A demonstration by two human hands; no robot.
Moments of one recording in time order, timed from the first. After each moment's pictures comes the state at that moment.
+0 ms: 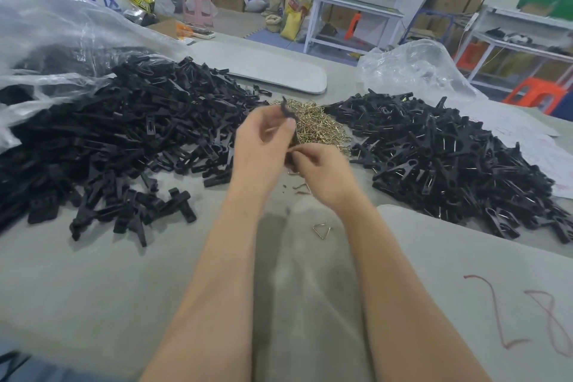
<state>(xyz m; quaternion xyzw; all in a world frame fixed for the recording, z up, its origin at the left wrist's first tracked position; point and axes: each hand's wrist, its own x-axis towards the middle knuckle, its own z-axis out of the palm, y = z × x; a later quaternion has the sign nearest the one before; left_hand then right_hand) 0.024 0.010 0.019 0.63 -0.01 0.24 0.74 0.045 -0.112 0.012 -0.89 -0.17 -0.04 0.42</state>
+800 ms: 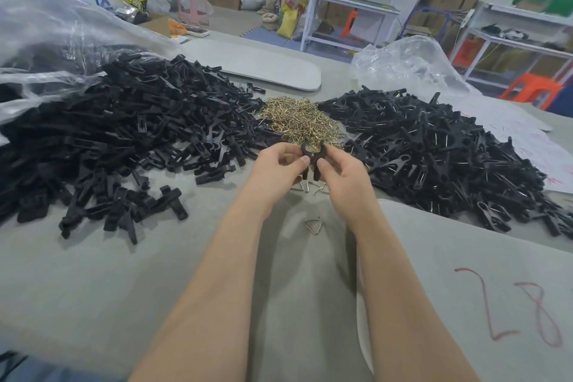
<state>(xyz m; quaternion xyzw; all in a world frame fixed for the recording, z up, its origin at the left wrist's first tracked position) 0.033 -0.014 -0.008 0.67 0.04 0.03 0.74 0.036 -0.134 -0.005 -0.81 -0.12 -0.08 0.57</state>
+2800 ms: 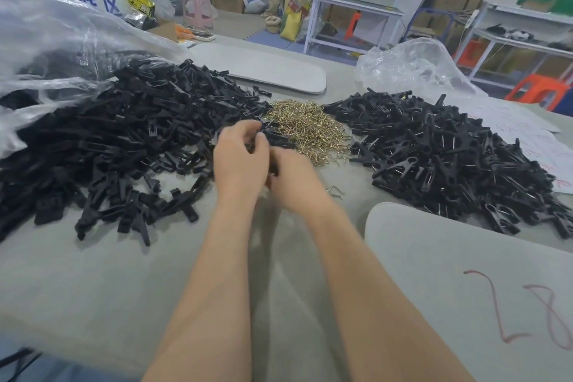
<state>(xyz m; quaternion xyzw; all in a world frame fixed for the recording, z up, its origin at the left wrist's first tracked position) 0.026 0.028 0.002 0.79 0.12 0.29 0.52 0.040 -0.063 0.001 -0.93 -0.23 -0.07 0.29</state>
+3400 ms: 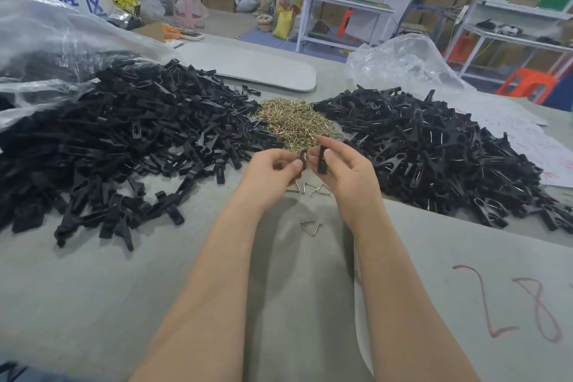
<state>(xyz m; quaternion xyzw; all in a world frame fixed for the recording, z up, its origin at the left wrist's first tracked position) 0.033 -0.006 -0.012 0.75 0.02 0.04 0.66 0.035 -0.139 0.001 -0.66 -0.05 -0.04 0.75</state>
